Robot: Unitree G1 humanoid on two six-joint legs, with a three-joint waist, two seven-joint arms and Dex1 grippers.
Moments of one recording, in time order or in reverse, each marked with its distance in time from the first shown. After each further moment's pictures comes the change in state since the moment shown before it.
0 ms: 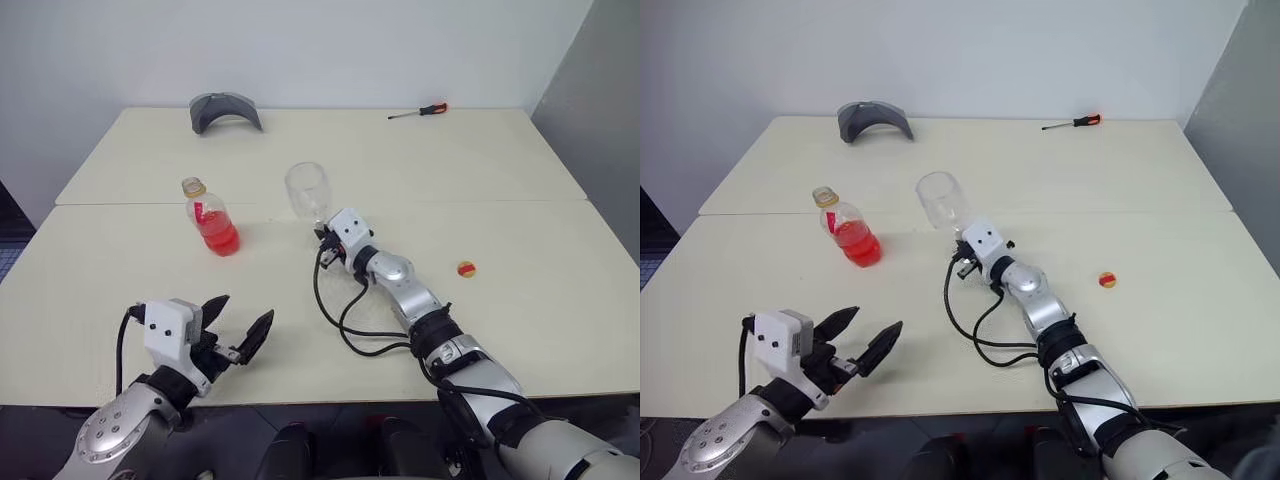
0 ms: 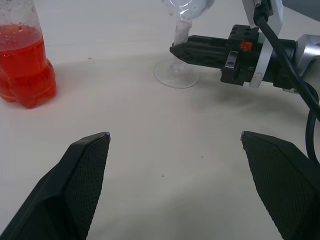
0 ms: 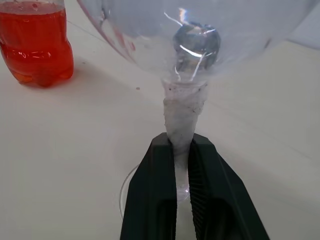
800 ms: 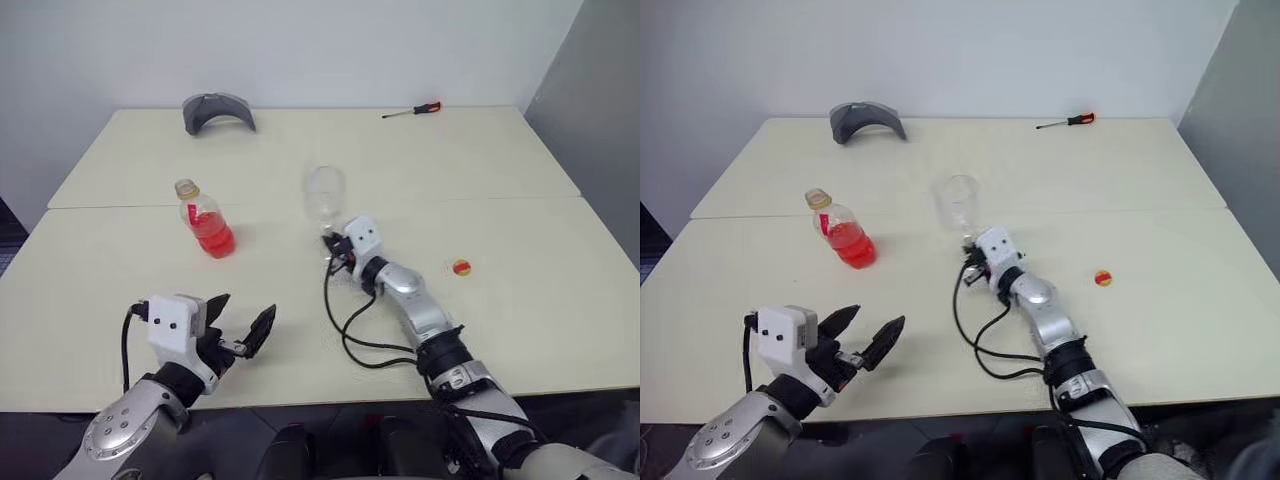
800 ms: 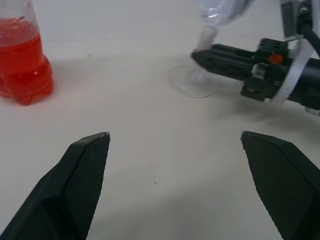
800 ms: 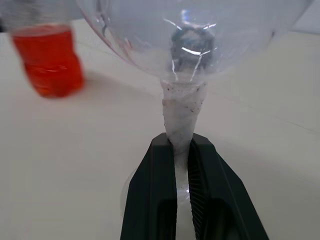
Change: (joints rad) left arm -0.056 -0.013 0.014 -0.081 -0.060 0.151 0.084; right arm 0.152 0.055 0.008 -0.238 0.055 0.064 0.070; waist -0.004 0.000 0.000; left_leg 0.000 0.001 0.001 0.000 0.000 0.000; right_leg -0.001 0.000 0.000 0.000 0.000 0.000
